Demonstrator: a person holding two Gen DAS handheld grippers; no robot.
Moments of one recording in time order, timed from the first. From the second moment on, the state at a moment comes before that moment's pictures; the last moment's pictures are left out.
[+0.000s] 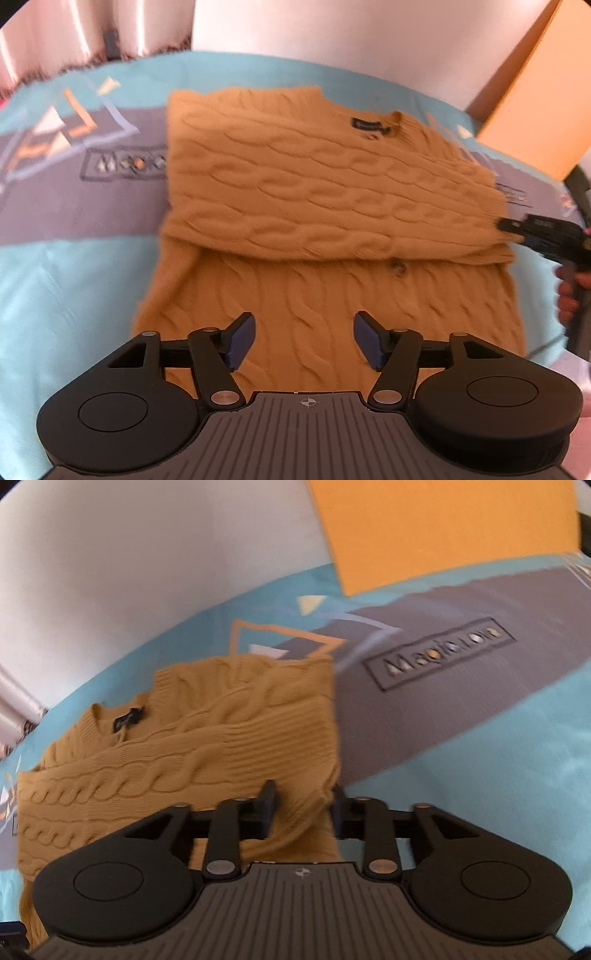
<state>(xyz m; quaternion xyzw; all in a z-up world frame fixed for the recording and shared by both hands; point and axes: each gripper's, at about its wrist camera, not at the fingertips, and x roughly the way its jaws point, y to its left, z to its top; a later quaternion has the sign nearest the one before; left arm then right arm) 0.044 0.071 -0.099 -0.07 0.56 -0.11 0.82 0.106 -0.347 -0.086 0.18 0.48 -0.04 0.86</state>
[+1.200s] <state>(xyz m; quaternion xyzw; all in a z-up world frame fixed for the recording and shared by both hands) 0.013 0.090 -0.137 0.08 0.64 0.03 0.76 0.038 -0.337 -0.058 0.10 0.53 -0.11 0.83</state>
